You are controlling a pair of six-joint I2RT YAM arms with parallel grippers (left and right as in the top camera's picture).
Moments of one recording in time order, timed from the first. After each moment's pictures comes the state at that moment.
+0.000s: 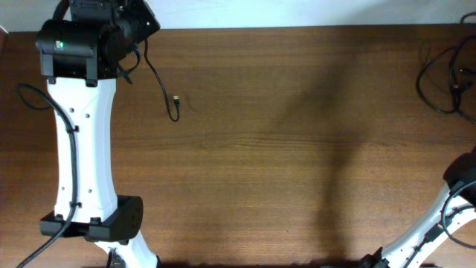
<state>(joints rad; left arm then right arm) -0.12 1.90 2.51 -1.32 -0.15 -0.56 -0.69 2.44 2.89 -1.43 -0.31 -0.54</state>
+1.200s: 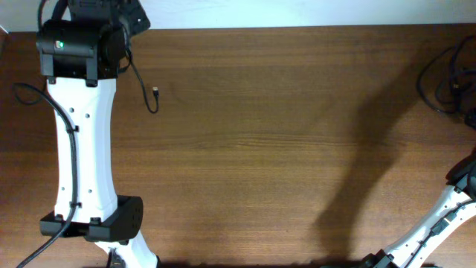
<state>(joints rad) -0.12 1.90 2.51 -1.26 -0.34 -0.45 -0.80 2.75 2.67 -1.22 -0.21 -1.11</state>
